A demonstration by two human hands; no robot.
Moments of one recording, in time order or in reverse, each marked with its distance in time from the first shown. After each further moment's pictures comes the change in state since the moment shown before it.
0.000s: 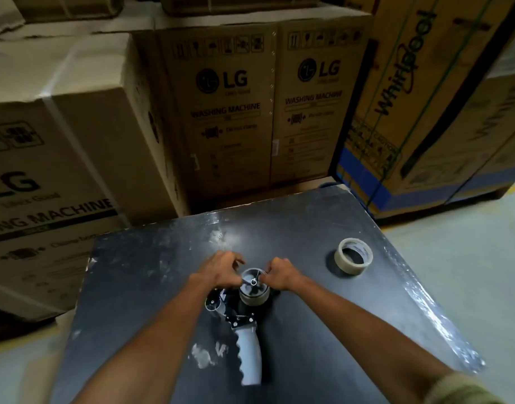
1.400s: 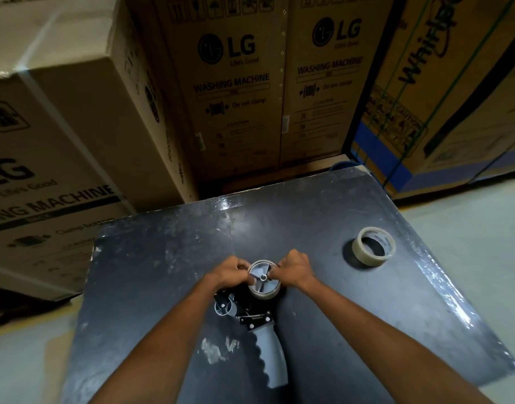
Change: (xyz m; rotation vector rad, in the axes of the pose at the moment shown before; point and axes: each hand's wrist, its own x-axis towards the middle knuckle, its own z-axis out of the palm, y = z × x) left_hand 0.030 -0.034 0.036 -0.484 -0.168 -0.132; right_hand 0.010 0.003 0.015 0.223 0.069 0.137
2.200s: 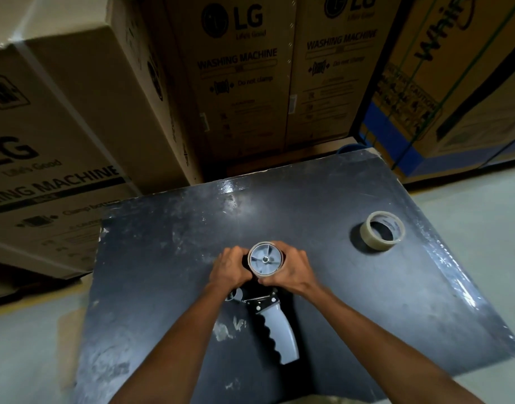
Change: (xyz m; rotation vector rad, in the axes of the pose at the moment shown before) left_hand -0.020 -0.018 0.027 0.290 0.371 -0.019; right_hand -0.034 0.014 0.028 0.185 0.039 -0.405
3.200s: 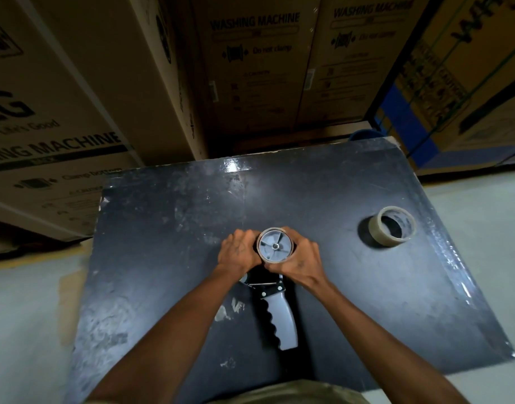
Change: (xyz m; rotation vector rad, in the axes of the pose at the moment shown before) left_hand 0.007 0.005 0.017 0.101 -0.037 -0.050; right_hand -0.005 0.000 -0.002 -0.016 0.081 -0.014
